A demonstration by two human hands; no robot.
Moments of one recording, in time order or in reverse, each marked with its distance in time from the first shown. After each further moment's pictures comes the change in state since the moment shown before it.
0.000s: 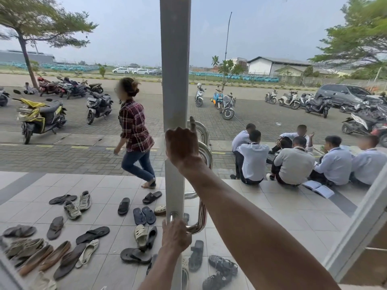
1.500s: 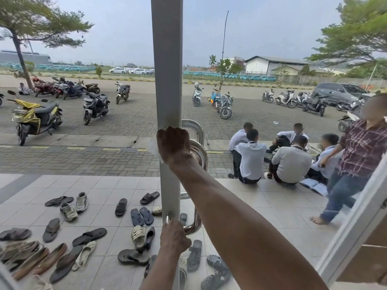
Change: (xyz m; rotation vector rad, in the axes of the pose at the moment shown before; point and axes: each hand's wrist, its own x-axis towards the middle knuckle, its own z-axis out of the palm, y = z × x) left_hand 0.008 0.004 0.015 -0.006 0.004 -0.048; right_hand 0.010 0.002 0.008 -0.031 -0.043 -0.049
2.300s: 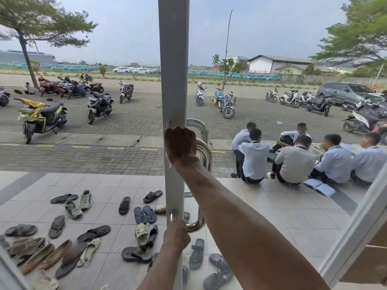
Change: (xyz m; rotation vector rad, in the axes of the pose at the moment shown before) left_hand -0.007 -0.002 -0.013 -0.088 -0.071 -0.059; right_hand -0.006 -0.003 0.003 0.068 0.093 0.060
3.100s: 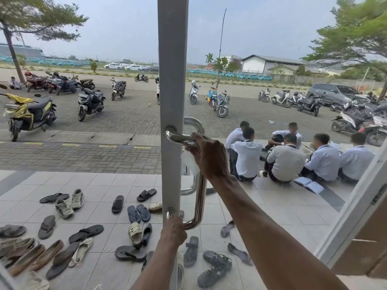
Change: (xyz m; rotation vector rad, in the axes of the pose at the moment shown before) left_hand -0.001 0.001 -0.005 -0.067 -0.062 0.013; right_hand -0.057 0.071 0.007 0.315 0.198 0.089
